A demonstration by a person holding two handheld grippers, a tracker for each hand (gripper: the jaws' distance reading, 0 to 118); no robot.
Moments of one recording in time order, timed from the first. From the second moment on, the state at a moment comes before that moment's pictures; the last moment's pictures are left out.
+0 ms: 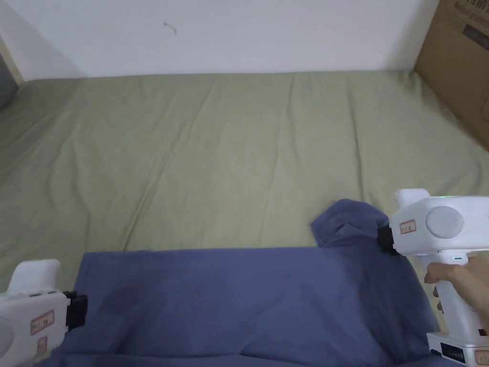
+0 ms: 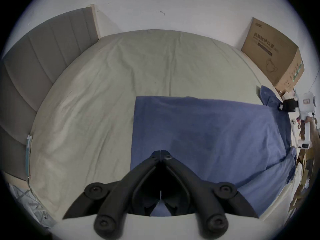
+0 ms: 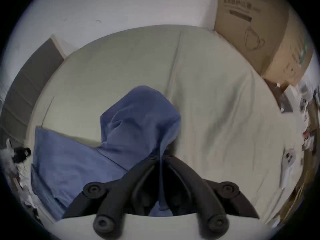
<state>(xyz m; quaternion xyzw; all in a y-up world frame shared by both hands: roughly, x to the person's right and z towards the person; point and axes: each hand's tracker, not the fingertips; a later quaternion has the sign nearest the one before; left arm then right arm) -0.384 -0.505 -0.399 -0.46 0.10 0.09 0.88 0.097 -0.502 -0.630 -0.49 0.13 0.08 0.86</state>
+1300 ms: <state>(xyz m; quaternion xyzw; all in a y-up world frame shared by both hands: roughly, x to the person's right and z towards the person) -0.387 -0.435 -0.328 -0.40 0.08 0.05 0.91 0.145 -0.414 -0.484 -0.44 0.15 0.06 0.88</state>
